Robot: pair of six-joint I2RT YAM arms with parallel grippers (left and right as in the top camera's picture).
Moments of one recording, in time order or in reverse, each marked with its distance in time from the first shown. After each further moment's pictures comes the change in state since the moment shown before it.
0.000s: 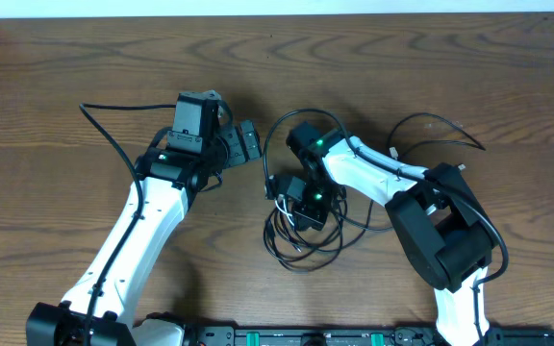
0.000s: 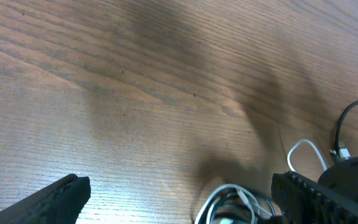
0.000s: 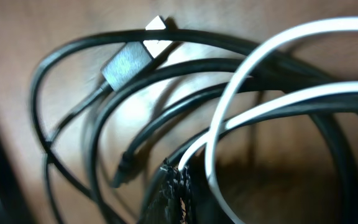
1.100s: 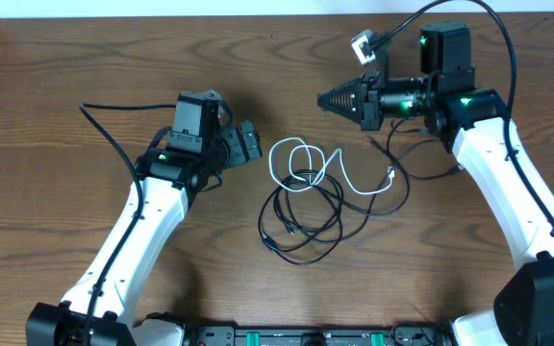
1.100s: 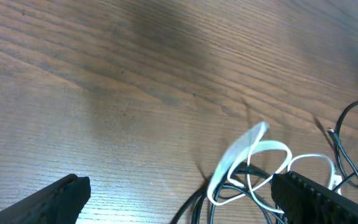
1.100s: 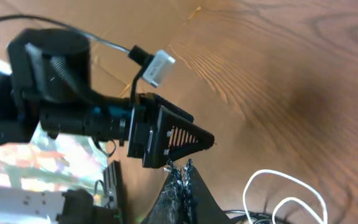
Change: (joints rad) left arm 0.000 0.000 0.000 0.000 0.000 0.000; right arm -0.422 -0.441 0.024 0.528 -0.573 0.703
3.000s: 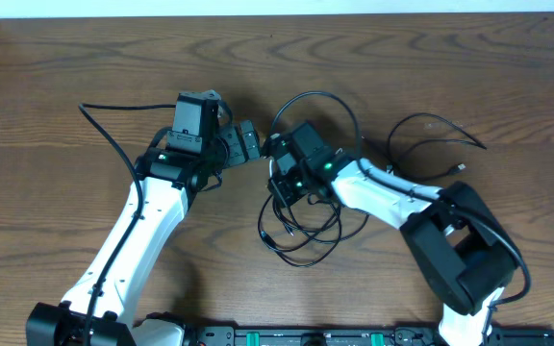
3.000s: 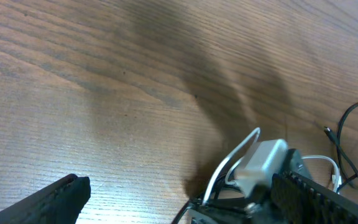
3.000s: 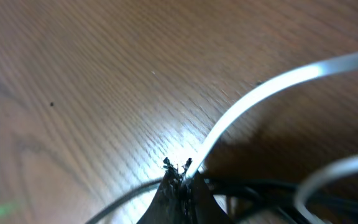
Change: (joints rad) left arm 0.001 0.000 0.000 0.000 -0.004 0.000; right arm 0.453 0.303 -0.228 0.167 0.698 0.044
